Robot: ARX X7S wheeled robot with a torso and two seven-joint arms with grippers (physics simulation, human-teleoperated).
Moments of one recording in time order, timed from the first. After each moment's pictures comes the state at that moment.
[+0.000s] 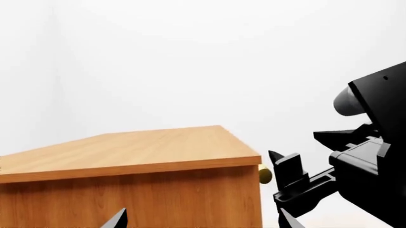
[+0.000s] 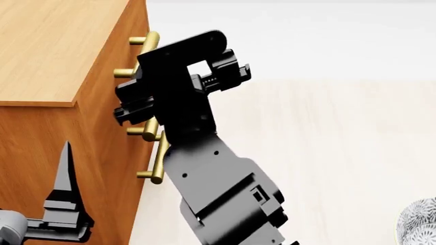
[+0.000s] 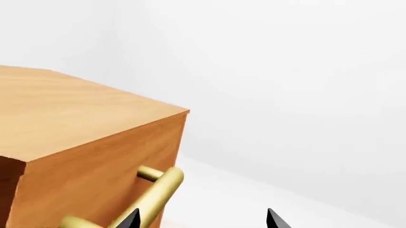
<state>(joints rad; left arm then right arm) -0.16 -0.26 0.19 0.81 -0.17 -0.58 -0.31 1.07 0.05 -0.77 0.41 0.43 0.32 0.37</state>
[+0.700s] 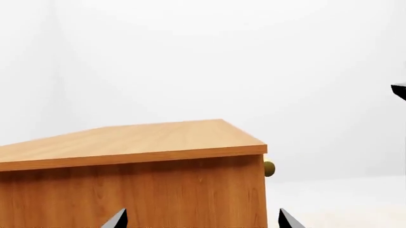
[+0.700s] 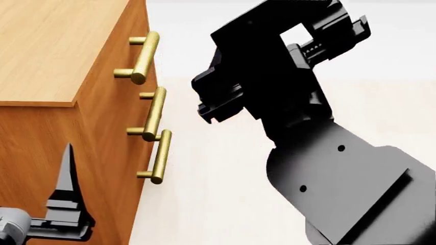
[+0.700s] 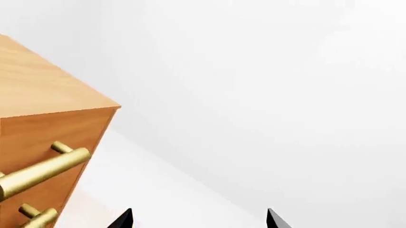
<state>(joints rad) -0.16 -0.27 0.19 0.76 -0.19 -0.54 -0.32 1.21 0.57 -0.76 -0.33 0.69 0.89 0.46</state>
